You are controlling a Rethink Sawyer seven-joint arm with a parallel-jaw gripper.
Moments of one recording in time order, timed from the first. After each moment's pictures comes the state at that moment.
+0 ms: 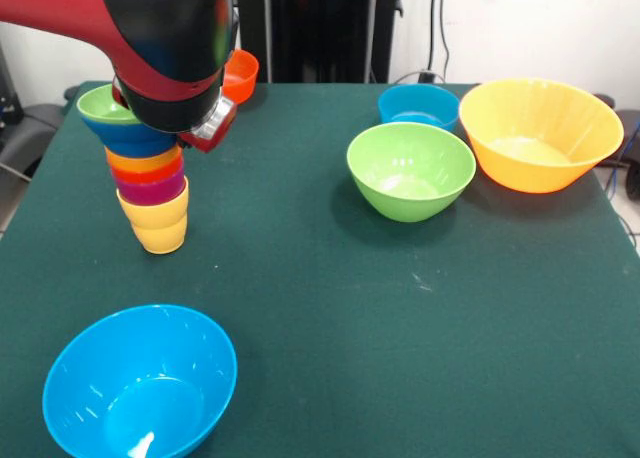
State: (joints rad) arm -0.48 -0.38 0.26 1.01 -0.55 1.53 2.07
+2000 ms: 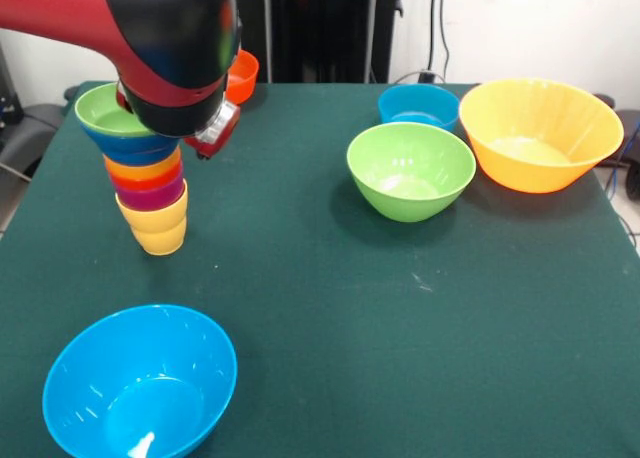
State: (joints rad) arm -0.47 -0.37 0.26 1.00 -0.55 1.53 2.07
